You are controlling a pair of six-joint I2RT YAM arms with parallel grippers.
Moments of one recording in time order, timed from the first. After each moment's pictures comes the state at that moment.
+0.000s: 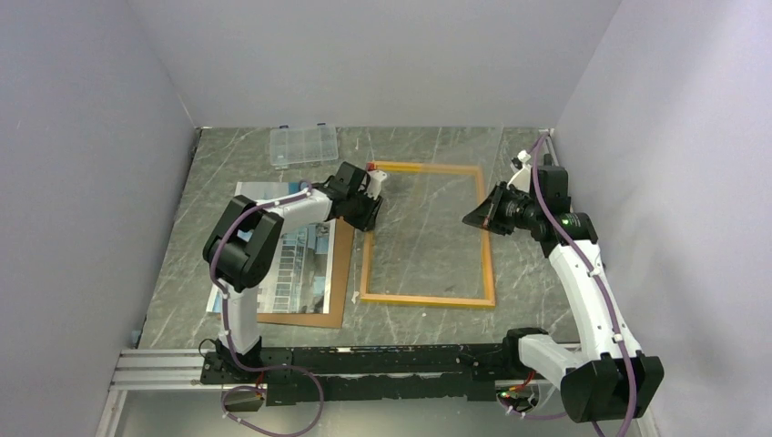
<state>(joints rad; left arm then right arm) -0.56 1.97 1.29 -0.24 0.21 0.01 0.05 1.05 1.03 -0.71 -0.52 0.49</state>
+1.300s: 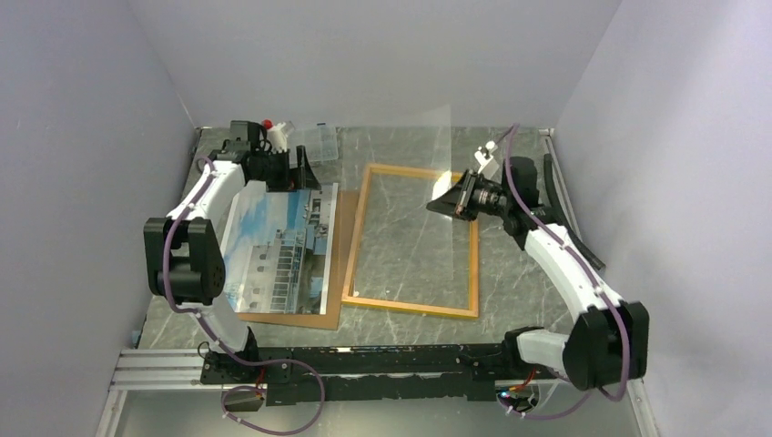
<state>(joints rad) -0.04 1.73 1.41 -0.57 0.59 -0.10 0.19 1.18 0.96 -0.22 -0.76 0.75</state>
